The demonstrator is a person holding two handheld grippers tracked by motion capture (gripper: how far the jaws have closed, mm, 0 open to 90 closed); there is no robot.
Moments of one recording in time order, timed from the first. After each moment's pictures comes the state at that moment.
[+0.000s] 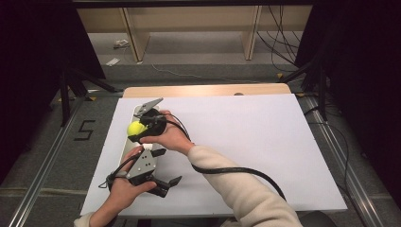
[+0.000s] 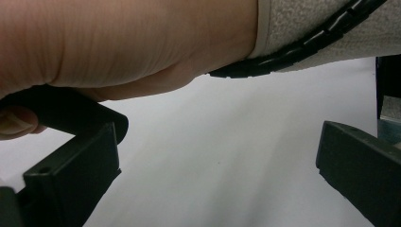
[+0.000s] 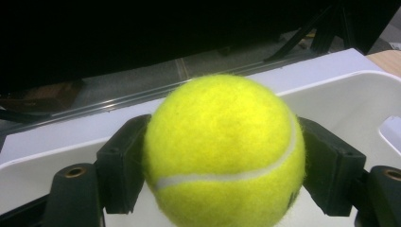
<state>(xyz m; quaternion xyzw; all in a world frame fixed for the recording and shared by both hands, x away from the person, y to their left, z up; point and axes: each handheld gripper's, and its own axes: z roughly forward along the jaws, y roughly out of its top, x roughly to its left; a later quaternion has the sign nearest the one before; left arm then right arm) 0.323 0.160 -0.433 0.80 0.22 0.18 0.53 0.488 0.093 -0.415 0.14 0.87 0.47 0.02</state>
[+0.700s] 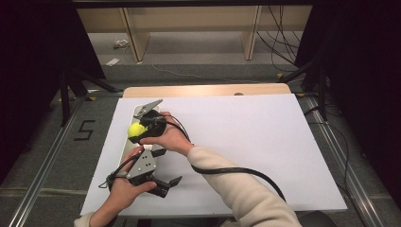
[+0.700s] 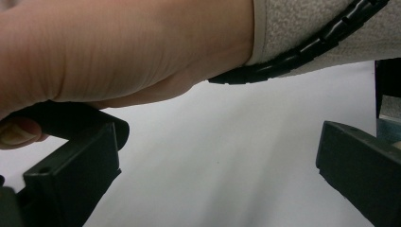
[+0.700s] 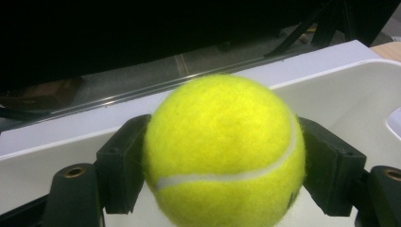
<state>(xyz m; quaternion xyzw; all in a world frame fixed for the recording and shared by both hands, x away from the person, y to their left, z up) 0.323 0.160 -0.433 0.80 0.22 0.18 0.53 0.489 0.094 -0.421 0.14 0.88 0.46 0.02</state>
